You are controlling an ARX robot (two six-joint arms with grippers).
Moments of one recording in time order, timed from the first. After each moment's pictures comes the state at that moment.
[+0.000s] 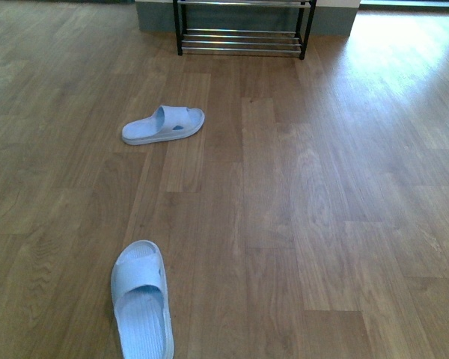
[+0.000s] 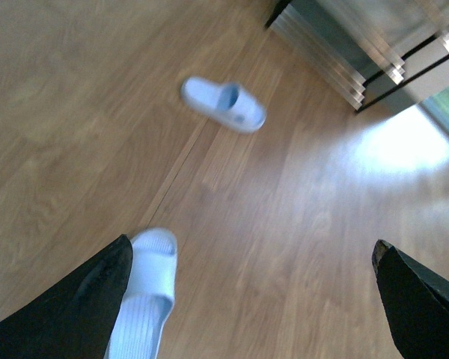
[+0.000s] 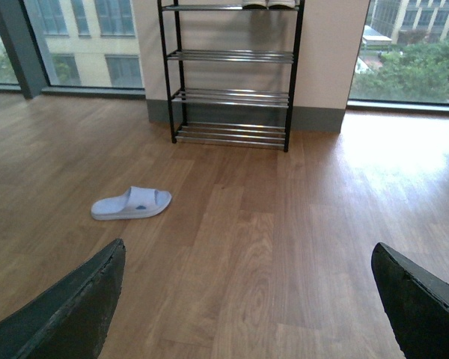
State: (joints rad) left arm -0.10 1.02 0.31 0.22 -0.03 -0.68; right arm 0.00 0.00 0.02 0.00 0.00 0.00
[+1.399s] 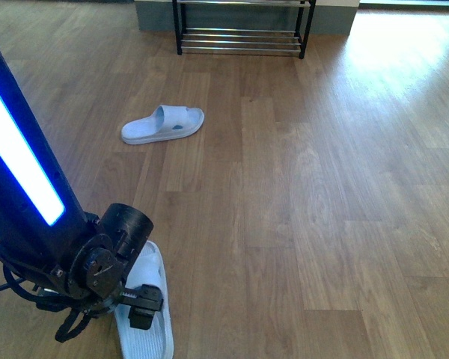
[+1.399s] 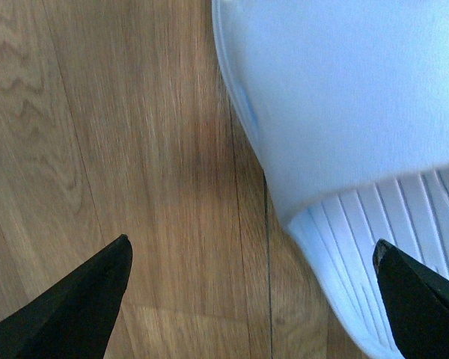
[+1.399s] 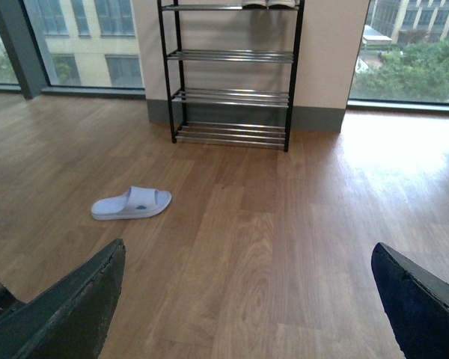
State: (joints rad) left arm -0.34 2.77 1.20 0.17 -0.29 -0.17; right arm 0.00 0.00 0.02 0.00 0.00 0.00
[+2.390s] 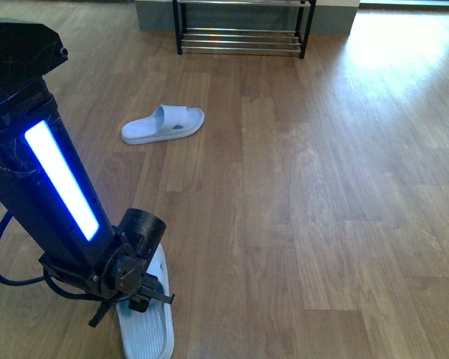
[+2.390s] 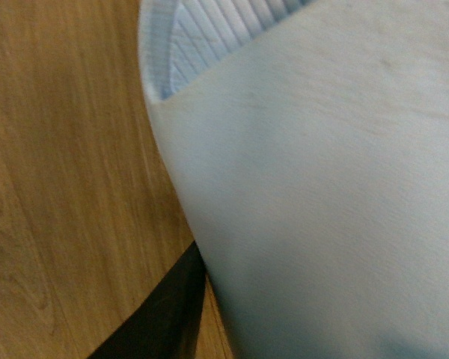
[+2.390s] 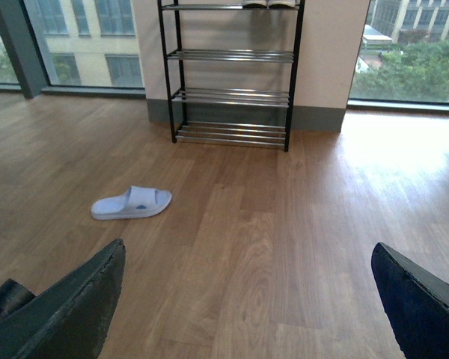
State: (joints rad) left arm -0.34 2.95 1.41 0.26 -0.31 -0.02; right arm 0.00 0.00 0.02 0.00 0.00 0.00
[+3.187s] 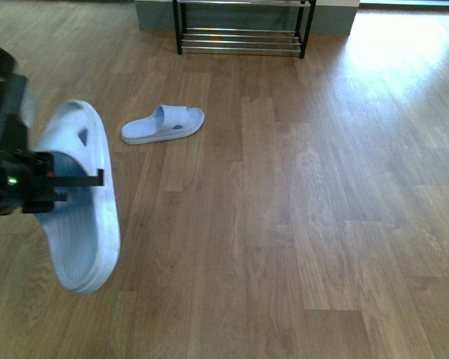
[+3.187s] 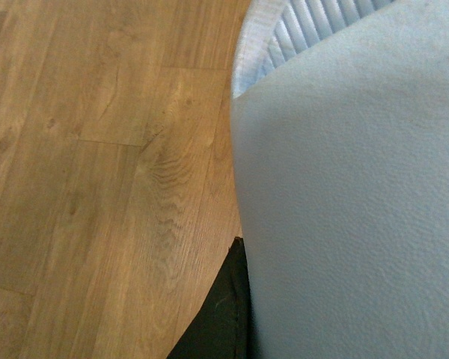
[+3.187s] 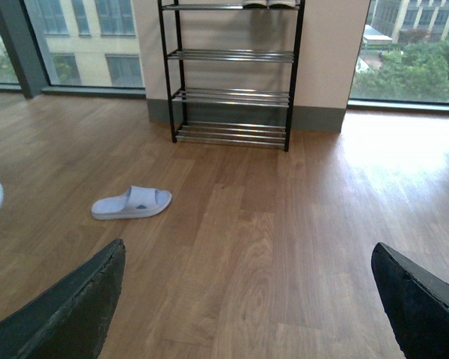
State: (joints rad) left arm -0.26 1.94 0.71 0.39 -0.35 -0.21; right arm 0.00 0.00 0.02 0.00 0.00 0.00
